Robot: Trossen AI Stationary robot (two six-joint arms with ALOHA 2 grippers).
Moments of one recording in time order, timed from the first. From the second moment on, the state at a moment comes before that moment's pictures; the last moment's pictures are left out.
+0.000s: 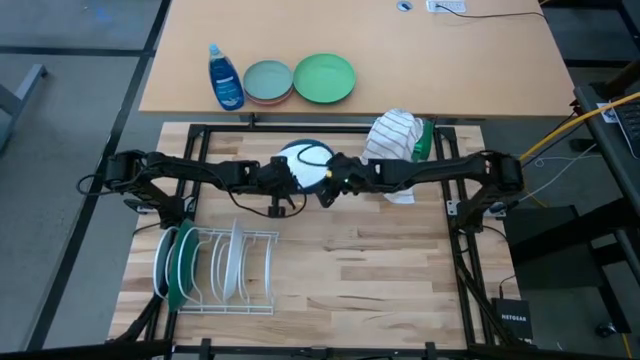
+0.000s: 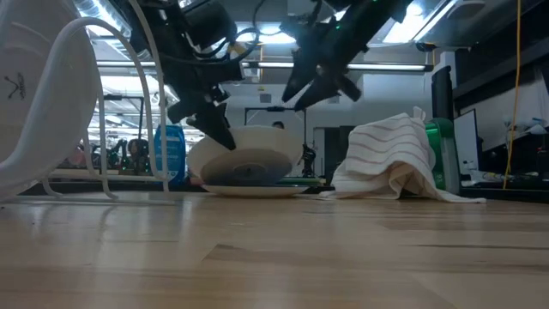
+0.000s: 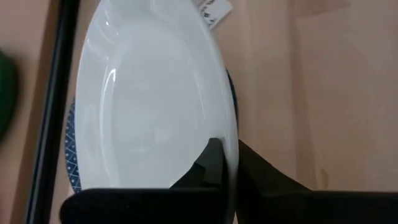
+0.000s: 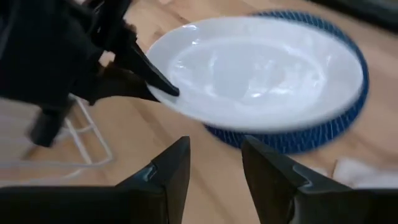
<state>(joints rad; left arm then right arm) 0.18 1.51 0.89 -0.28 -0.23 0.36 -0.10 1.65 1.22 -0.32 0.23 0.62</state>
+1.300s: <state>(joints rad) 0.08 1.51 0.89 -0.17 -0.36 0.39 -0.39 1.61 1.22 -0.50 -0.22 1.36</state>
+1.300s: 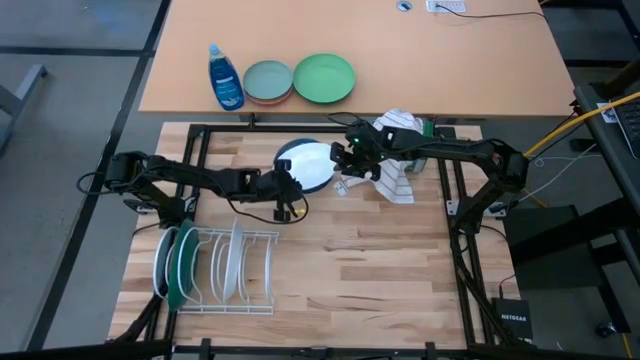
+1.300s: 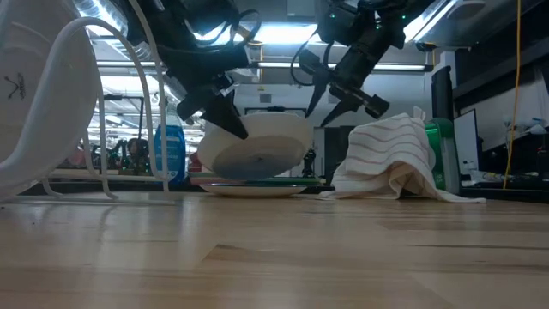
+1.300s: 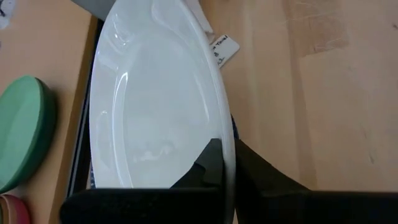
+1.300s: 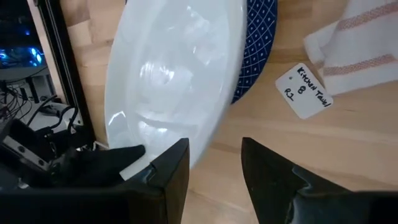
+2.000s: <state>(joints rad) 0.04 1.20 0.89 -0.34 -0.29 0.26 -0.58 1.61 1.22 -0.22 -0.46 1.26</state>
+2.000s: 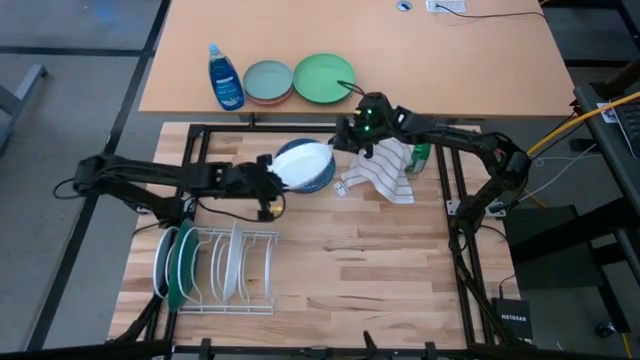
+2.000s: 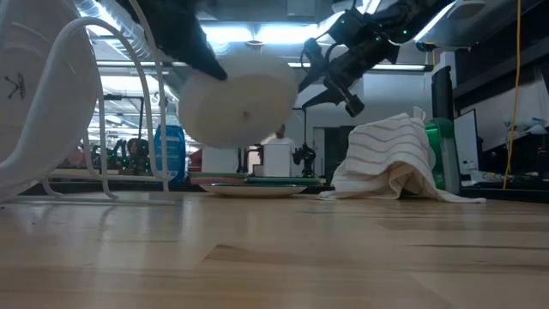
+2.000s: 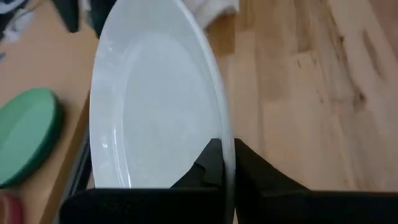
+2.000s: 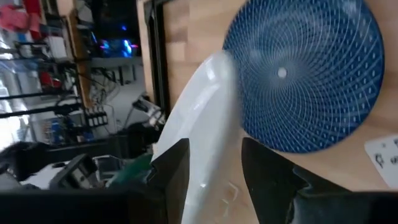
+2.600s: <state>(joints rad) 0.04 0.75 0.89 -0.38 -0.20 0.11 -0.62 1.61 1.22 -0.18 -0.52 1.28</state>
